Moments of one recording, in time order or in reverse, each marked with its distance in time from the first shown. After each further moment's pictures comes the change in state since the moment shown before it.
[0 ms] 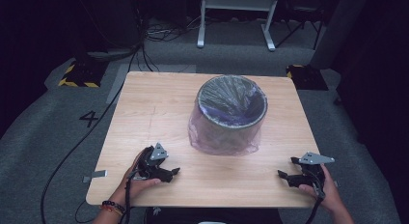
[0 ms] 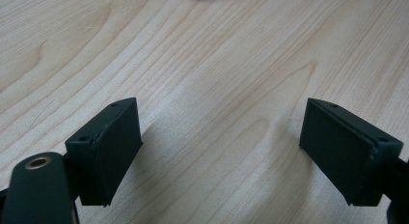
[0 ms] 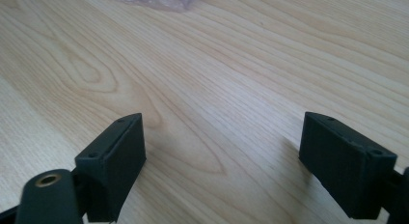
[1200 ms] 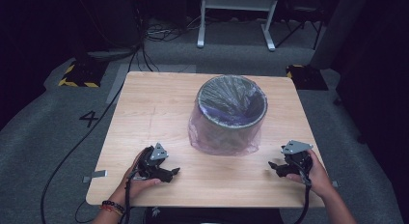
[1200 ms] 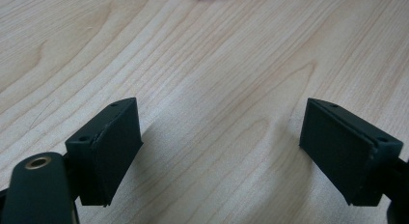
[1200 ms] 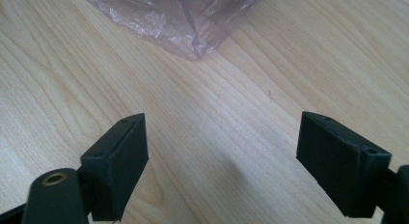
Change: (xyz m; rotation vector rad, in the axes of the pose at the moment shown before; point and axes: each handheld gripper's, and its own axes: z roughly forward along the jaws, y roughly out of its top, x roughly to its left) left arm 0.000 0.000 0.000 0.000 0.000 0.000; right arm 0.023 0.059 0.017 0.112 -0.068 -0.233
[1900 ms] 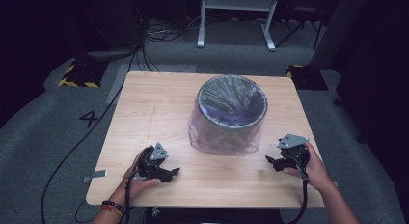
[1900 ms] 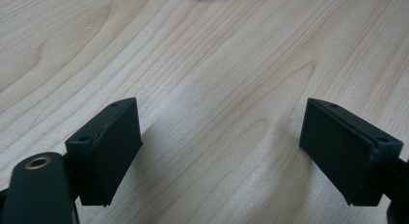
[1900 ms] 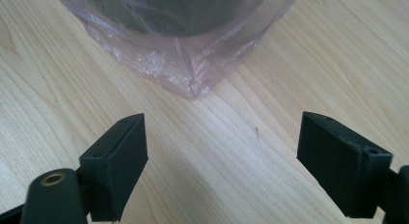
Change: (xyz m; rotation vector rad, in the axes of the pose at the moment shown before) left arm 0.000 0.000 0.000 0.000 0.000 0.000; right arm 0.000 0.029 -0.006 0.002 -0.025 -0.057
